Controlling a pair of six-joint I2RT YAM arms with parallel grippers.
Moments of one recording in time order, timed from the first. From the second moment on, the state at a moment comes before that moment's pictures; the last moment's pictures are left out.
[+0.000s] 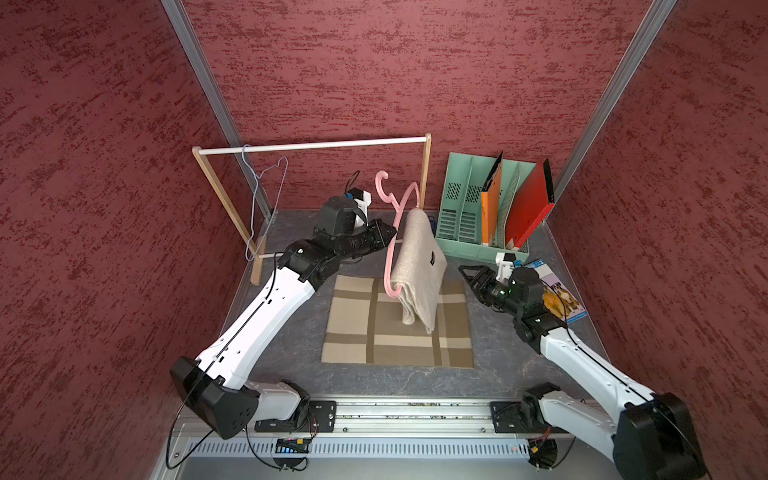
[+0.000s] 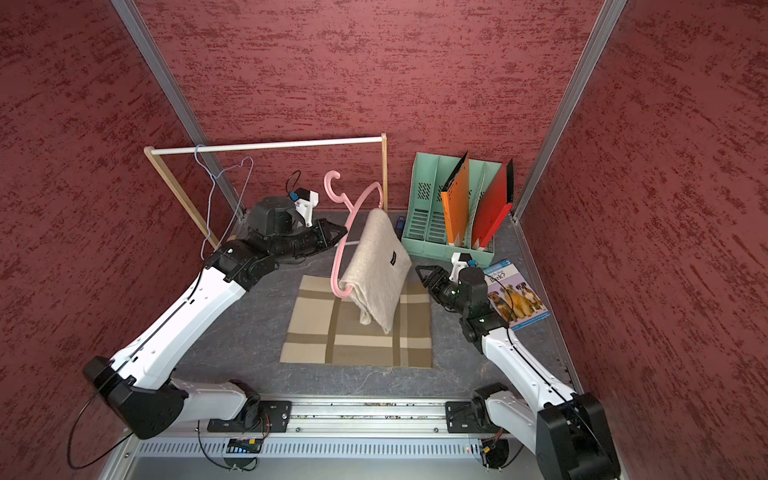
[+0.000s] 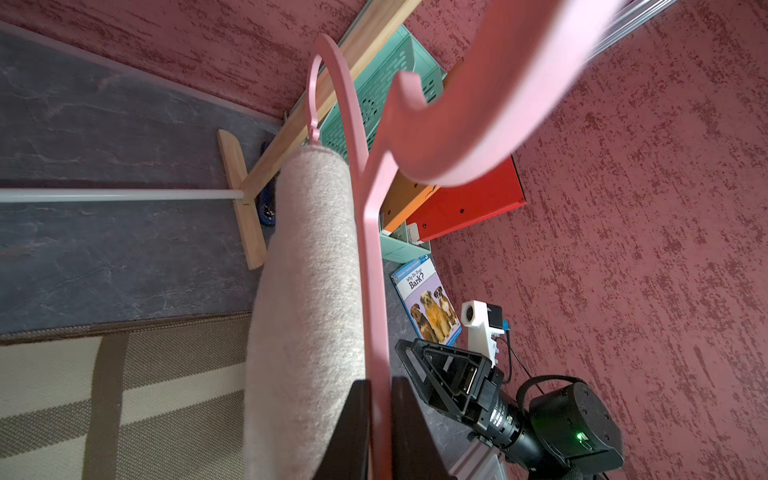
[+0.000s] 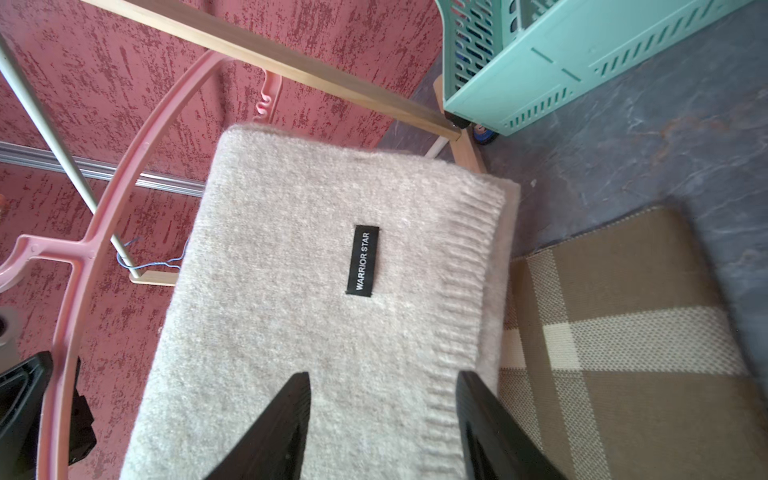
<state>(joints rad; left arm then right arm) -0.52 1.36 1.51 -0.58 0.23 -0.74 0.27 1.05 0.54 0.19 -0.38 1.11</state>
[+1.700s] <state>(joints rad) -0.70 1.28 1.56 -0.75 -0.42 -0.34 0.23 0.99 0.51 0.18 -0.39 1.11</state>
